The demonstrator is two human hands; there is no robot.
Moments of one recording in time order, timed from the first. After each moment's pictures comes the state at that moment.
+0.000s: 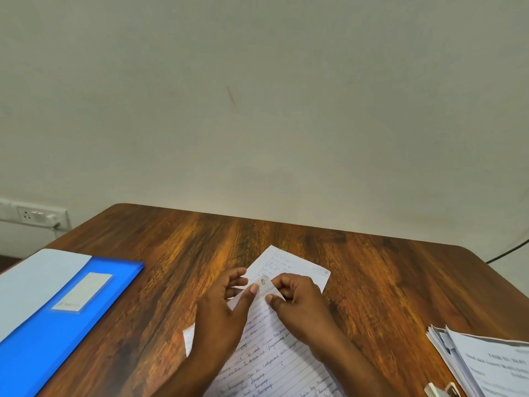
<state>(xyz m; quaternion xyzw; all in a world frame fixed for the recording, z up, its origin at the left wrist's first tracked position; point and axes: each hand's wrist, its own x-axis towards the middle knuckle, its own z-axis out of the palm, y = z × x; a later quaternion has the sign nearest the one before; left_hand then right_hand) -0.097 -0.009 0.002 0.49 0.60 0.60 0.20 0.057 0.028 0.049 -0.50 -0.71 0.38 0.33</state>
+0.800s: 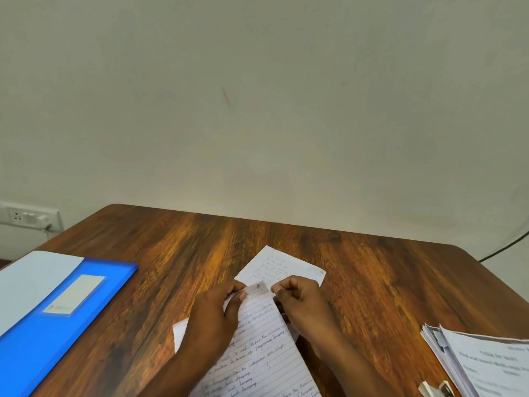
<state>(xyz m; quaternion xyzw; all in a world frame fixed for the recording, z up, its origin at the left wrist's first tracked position) -0.108 -0.004 -0.003 0.59 0.61 0.51 0.16 0.070 0.044 0.031 -0.56 -0.67 0.35 0.35</state>
